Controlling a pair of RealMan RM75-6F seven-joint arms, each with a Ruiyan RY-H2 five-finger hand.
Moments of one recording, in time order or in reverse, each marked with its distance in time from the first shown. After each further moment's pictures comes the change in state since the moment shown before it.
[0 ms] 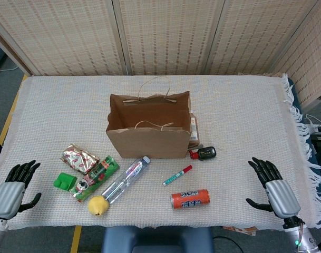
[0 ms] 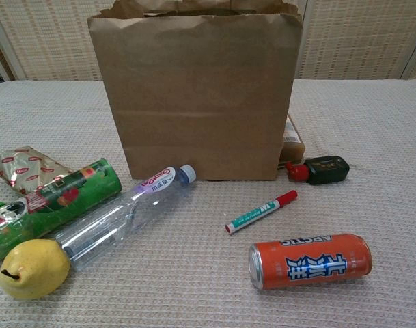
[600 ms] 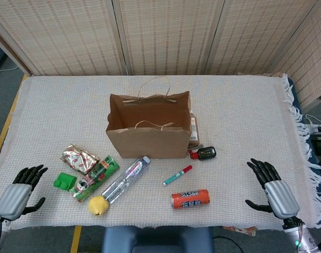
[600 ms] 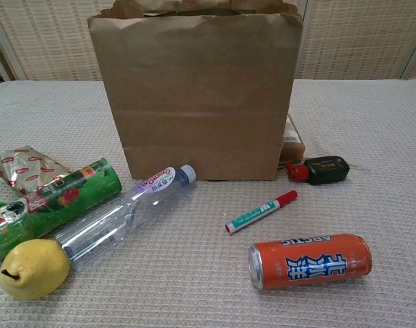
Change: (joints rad) left arm -0.036 0.026 0.037 0.007 0.039 -0.084 -0.019; right arm 0.006 0.014 -0.010 -0.015 0.001 -0.019 0.016
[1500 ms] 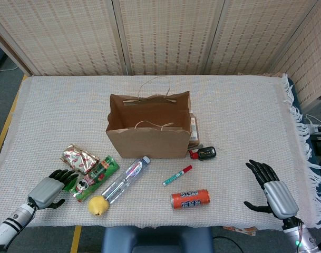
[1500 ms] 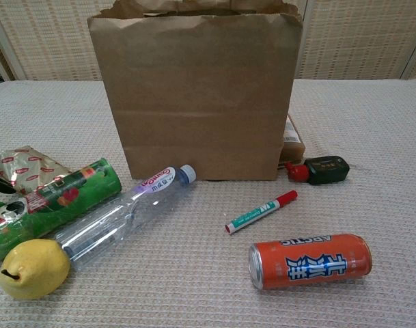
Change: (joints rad) left arm -0.249 -0.068 0.029 0.110 0.039 -0.368 0.065; right arm 0.009 0.024 -0.008 -0.035 0.000 -0.018 0.047
